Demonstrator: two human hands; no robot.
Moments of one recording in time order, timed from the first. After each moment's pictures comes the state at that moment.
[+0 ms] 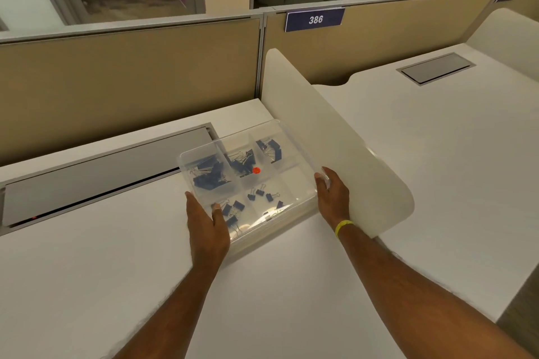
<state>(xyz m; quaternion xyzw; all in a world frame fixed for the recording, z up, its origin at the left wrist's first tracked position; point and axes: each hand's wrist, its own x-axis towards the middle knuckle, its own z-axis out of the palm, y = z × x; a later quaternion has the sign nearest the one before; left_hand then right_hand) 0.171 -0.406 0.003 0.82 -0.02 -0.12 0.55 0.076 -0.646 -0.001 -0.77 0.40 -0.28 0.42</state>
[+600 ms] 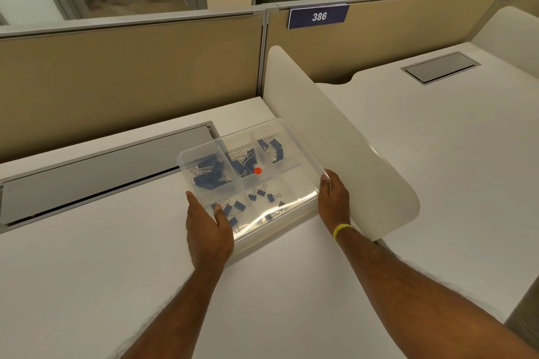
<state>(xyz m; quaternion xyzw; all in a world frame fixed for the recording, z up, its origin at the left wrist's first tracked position) 0.169 -0.408 -0.001 0.87 -0.02 -0.09 0.49 0.079 -0.645 -0.014 -0.78 0.40 -0.28 0.38</state>
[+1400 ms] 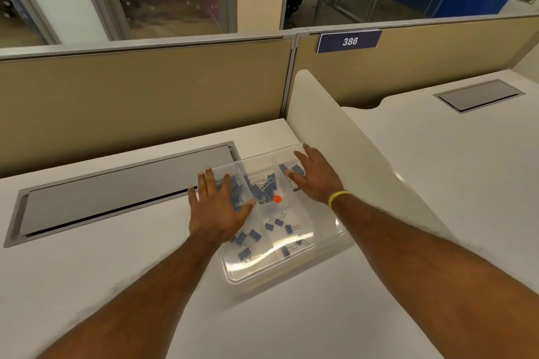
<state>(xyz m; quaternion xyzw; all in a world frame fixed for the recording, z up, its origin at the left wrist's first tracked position) 0.273 -0.426 0.008 0.96 -0.24 -0.09 0.10 0.213 -0.682 0.019 -0.97 0.20 -0.01 0.16</state>
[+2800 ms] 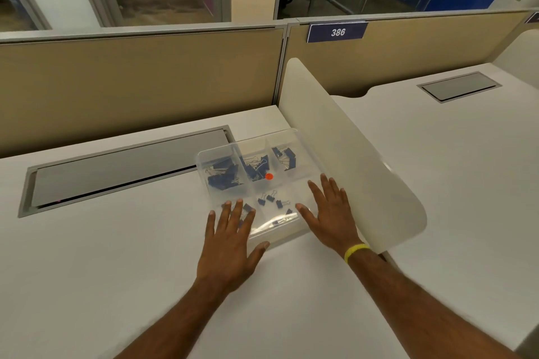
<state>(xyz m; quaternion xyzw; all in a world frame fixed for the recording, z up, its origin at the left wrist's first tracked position) 0.140 -0.380 0.001 0.92 -0.38 -0.06 0.12 0.060 -0.621 0.011 -0.96 0.24 -0.04 0.14</state>
